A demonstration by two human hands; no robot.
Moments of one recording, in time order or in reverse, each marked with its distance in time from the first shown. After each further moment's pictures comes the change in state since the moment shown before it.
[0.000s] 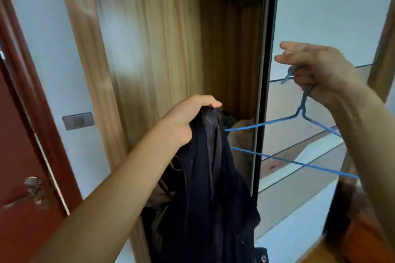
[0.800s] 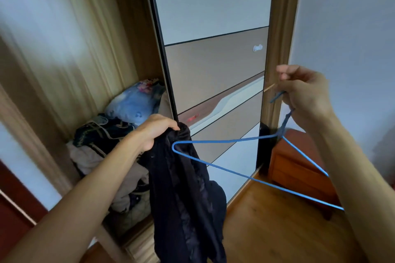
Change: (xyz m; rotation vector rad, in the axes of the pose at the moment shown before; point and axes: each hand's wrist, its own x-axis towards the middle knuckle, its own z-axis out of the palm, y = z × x) left_hand -0.068 -0.124 0.164 0.455 -0.033 -0.070; right_hand -0.198 -0.003 -0.230 -0.136 0.442 -0.029
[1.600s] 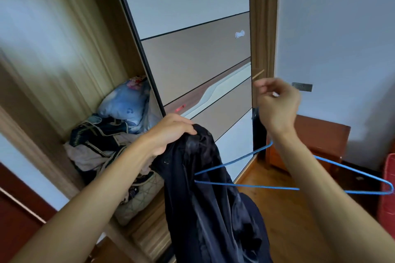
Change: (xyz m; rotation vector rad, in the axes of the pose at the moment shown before) left_hand -0.077 0.008 0.089 0.149 -0.182 0.133; right_hand -0.058 0.042 -0.045 -0.219 0.240 -0.144
